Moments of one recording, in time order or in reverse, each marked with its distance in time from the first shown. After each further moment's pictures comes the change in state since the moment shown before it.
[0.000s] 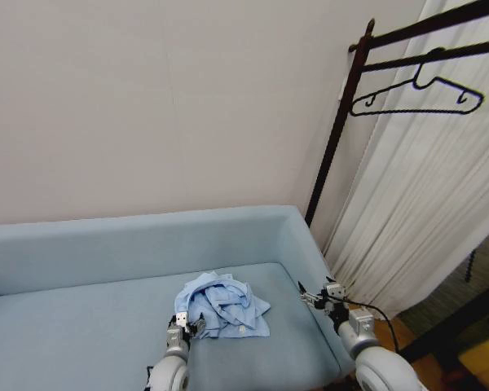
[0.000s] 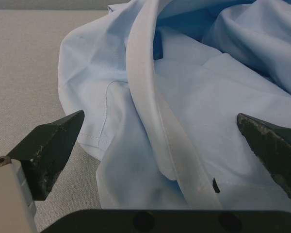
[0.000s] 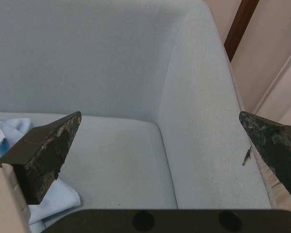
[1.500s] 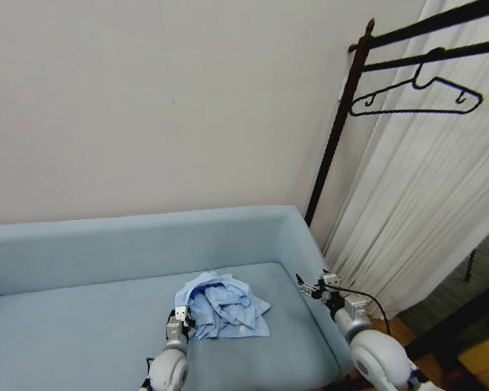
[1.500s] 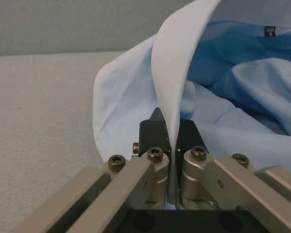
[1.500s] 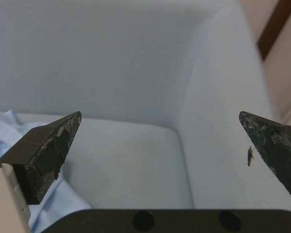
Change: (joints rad) left arm -0.006 0.052 -0.015 -0.064 0.014 -0.019 -0.014; right arm 0.213 -0.128 -0.120 -0.104 0.171 -0.044 -0.044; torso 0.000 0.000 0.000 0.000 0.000
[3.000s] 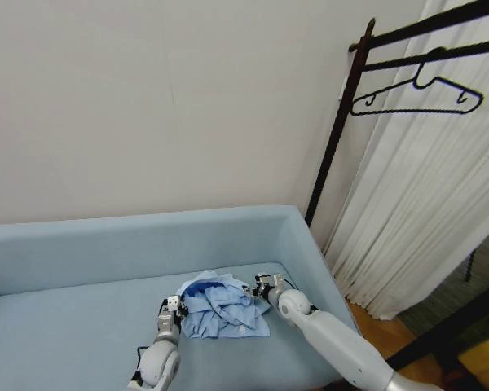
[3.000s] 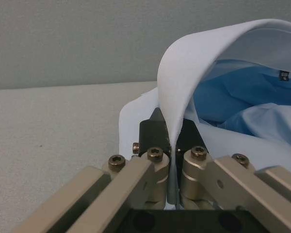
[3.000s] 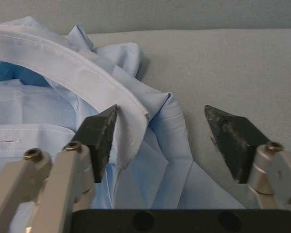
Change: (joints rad) left arm -0.030 0.019 -0.026 -0.023 0.014 -0.002 0.012; right arm 0.657 0.221 -0.651 -0.626 0.342 -0.107 -0.018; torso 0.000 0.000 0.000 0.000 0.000
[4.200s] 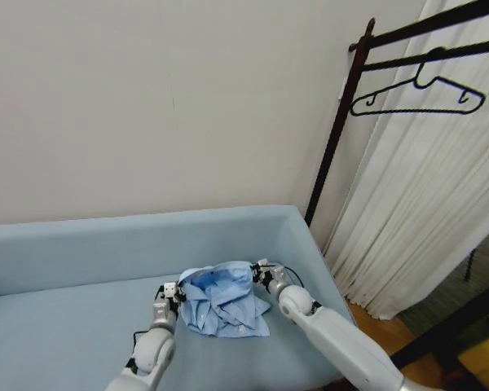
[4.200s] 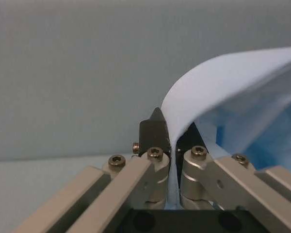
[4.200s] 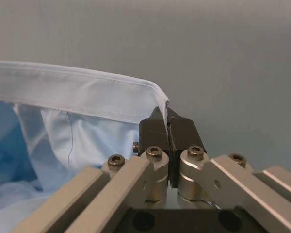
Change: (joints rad) left arm -0.045 0.119 -0.037 -0.187 -0.095 -0.002 0.000; right arm 0.006 -0.076 0.100 0.254 -0.281 0.118 0.015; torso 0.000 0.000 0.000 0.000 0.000
